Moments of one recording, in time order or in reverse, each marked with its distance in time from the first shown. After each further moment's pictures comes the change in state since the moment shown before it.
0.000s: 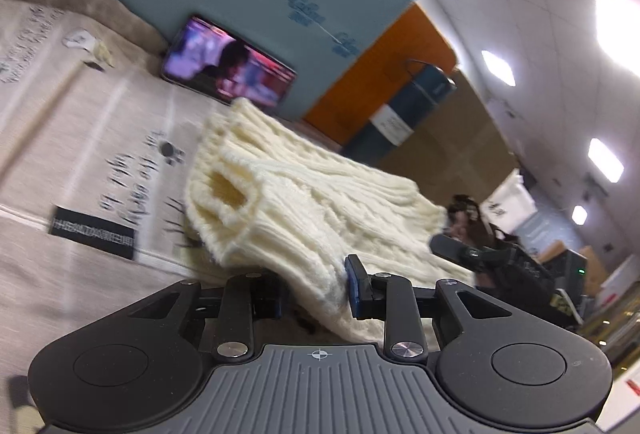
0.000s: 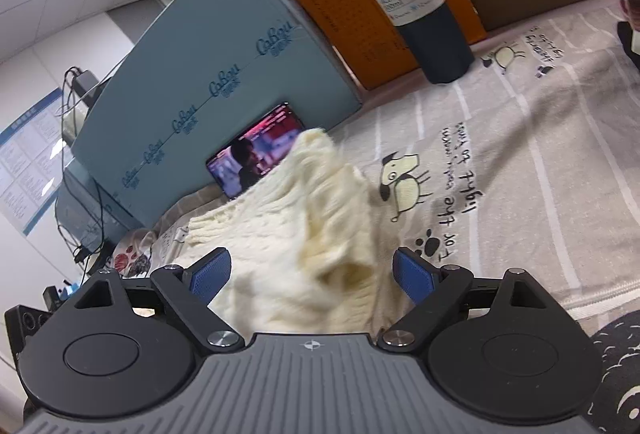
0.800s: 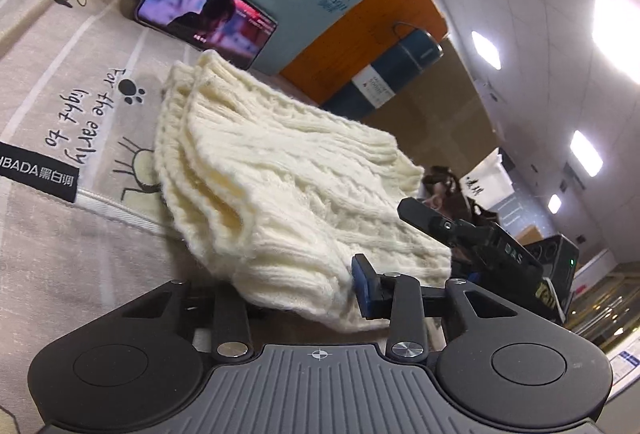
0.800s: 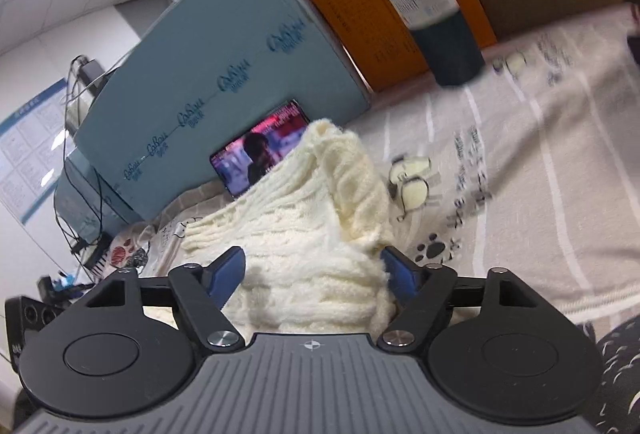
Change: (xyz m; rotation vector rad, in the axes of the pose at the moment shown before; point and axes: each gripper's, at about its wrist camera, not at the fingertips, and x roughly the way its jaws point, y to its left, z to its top) left arm 0.018 -0.001 -0.008 -0.061 0.111 -0.117; right arm 0.001 0.016 -0.010 -0.092 -0.030 0.023
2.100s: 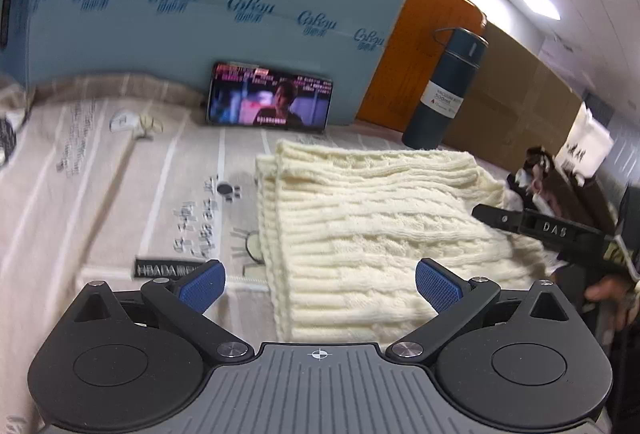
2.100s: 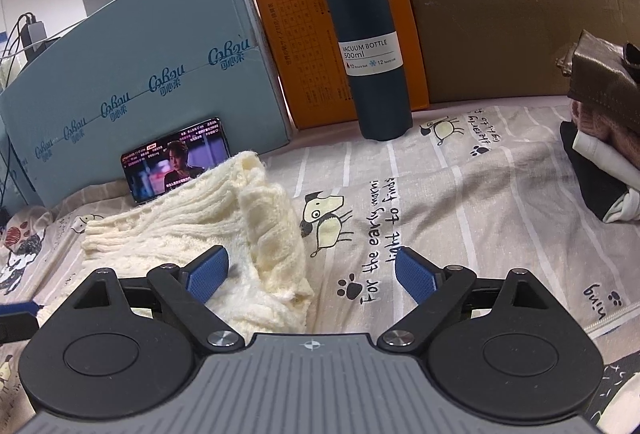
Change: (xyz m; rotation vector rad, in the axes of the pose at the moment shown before) left arm -0.032 -0.034 0.016 0.267 -0.084 0.416; right arm 0.006 0.001 0.000 -0.153 -0.075 -0.345
